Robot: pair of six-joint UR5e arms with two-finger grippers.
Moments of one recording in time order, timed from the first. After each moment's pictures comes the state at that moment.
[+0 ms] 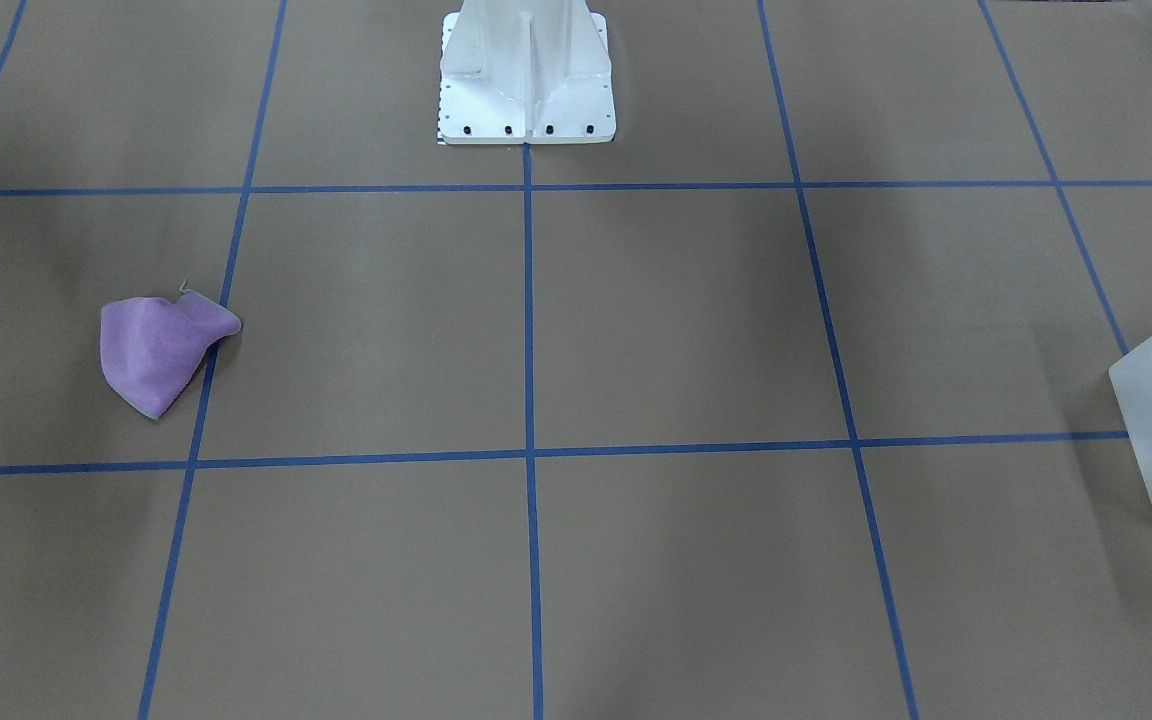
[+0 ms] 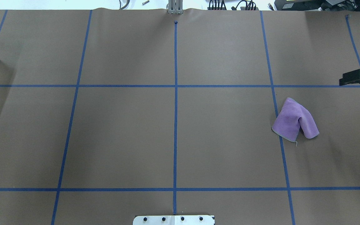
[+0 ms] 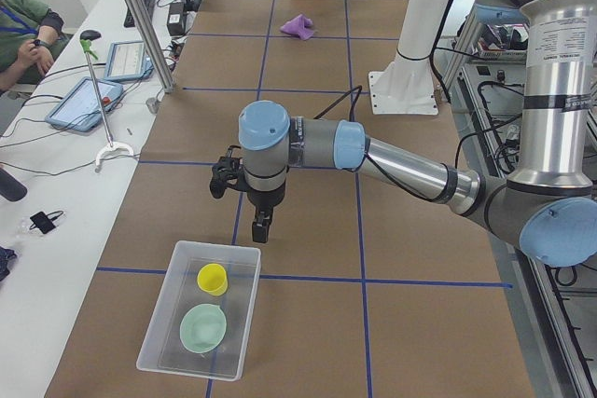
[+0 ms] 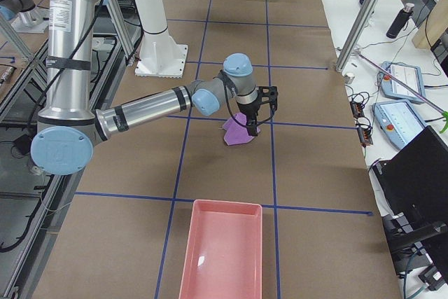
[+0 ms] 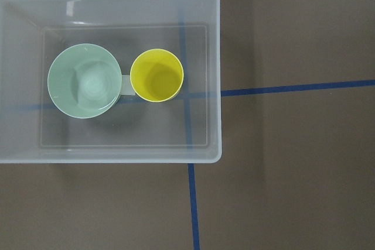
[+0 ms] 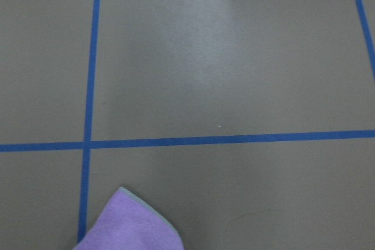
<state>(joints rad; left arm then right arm) -1.65 -1.53 -1.94 -1.28 -2.34 0.15 1.07 -1.64 1.99 -1.24 2.04 0.85</state>
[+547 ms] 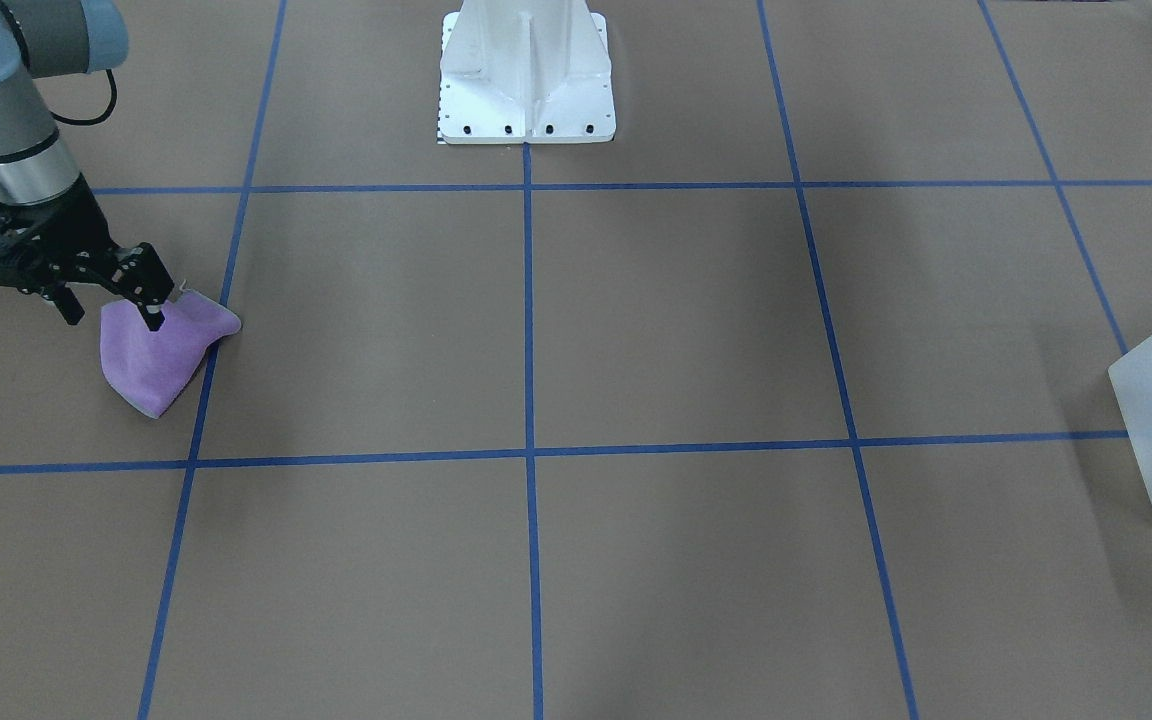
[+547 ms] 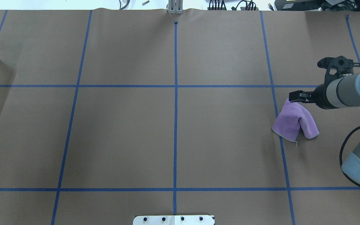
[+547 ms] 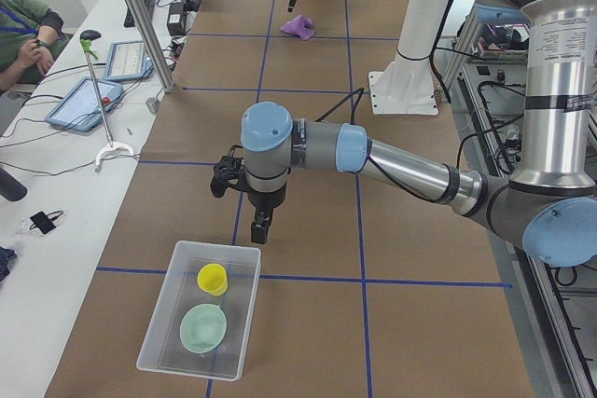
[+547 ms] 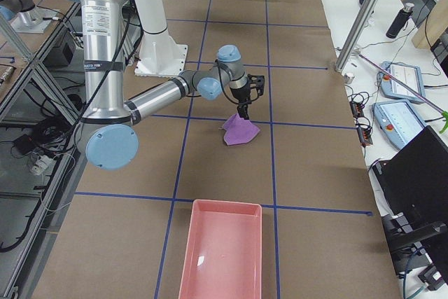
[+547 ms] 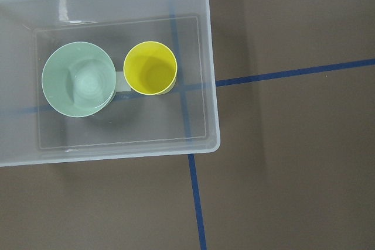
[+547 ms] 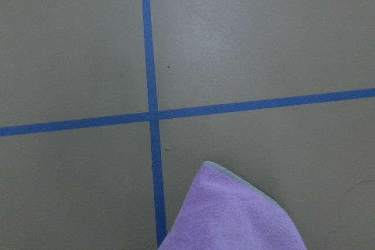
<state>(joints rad) -1.65 -1.53 -1.94 -1.31 -2.34 0.16 0.76 -1.58 1.99 -1.24 1.78 1.14</state>
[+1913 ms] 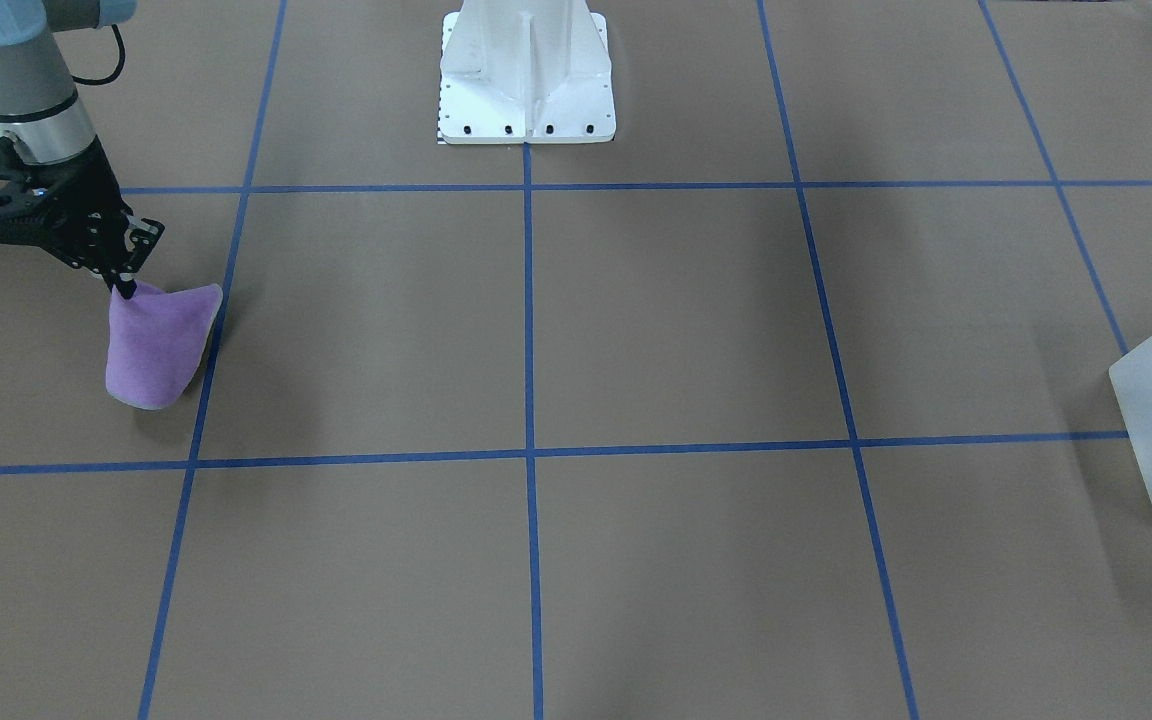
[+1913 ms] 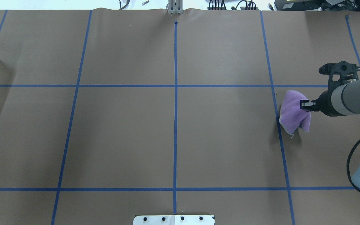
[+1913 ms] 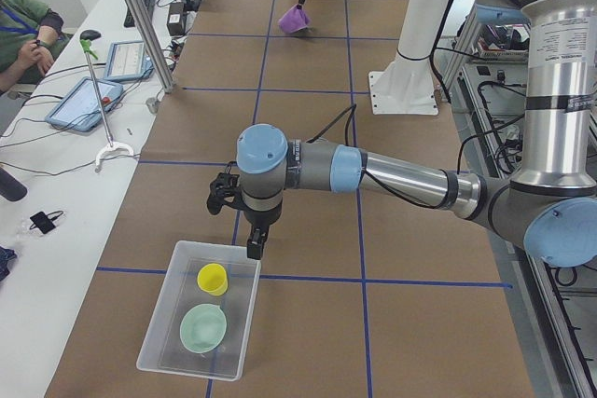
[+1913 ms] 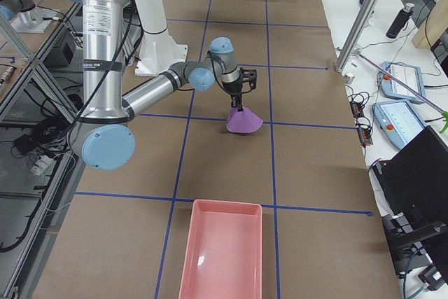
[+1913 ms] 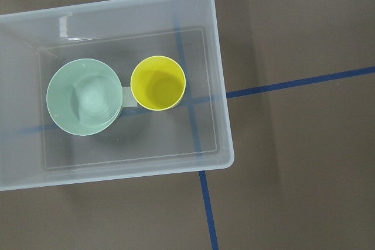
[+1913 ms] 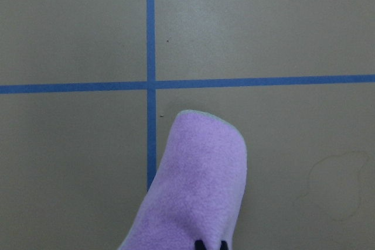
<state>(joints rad) -1.65 -1.51 -1.84 -1.40 -2.34 0.15 0.82 -1.61 2.13 -1.42 1.85 0.99</state>
